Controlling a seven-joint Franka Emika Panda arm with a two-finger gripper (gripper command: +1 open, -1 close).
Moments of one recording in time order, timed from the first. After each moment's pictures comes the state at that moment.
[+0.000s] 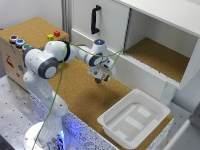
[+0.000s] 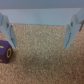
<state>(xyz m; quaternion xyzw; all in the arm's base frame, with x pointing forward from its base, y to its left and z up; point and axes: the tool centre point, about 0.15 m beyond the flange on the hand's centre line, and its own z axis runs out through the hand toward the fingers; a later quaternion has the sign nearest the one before) 0.464 -0.064 0.255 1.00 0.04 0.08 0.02</state>
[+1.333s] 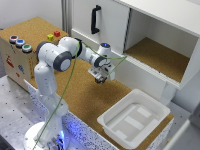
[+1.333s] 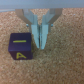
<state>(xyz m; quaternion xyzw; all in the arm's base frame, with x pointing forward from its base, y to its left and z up) 0.474 -0.009 0.217 1.00 -0.06 0.01 0.01</state>
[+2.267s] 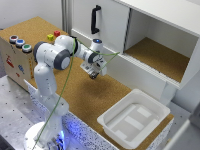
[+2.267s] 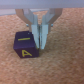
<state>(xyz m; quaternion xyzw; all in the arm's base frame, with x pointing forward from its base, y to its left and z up) 0.478 0.092 0.217 1.00 -0.03 0.03 -0.03</state>
